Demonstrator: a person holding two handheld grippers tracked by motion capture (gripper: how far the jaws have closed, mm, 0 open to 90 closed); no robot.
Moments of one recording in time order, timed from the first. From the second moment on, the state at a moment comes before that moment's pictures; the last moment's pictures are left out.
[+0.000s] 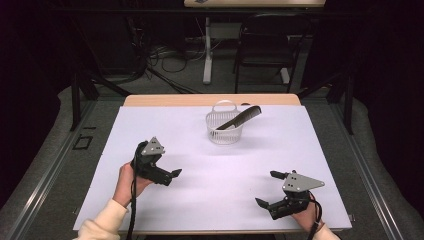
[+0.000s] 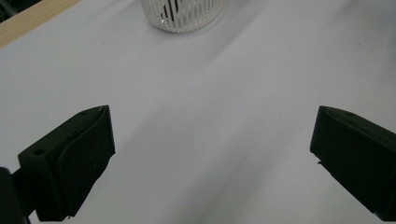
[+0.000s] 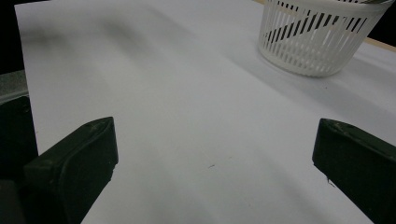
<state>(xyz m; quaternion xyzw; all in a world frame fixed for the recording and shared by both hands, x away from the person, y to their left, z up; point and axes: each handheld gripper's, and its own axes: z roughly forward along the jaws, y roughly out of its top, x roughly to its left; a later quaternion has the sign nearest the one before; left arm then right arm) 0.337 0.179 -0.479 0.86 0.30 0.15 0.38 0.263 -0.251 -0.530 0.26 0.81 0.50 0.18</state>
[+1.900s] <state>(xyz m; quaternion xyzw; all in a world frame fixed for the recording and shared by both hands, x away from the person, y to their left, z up) 0.262 0.231 -0.528 0.82 0.35 0.19 0.42 0.263 -0.253 -0.531 0.26 0.81 0.50 0.18</state>
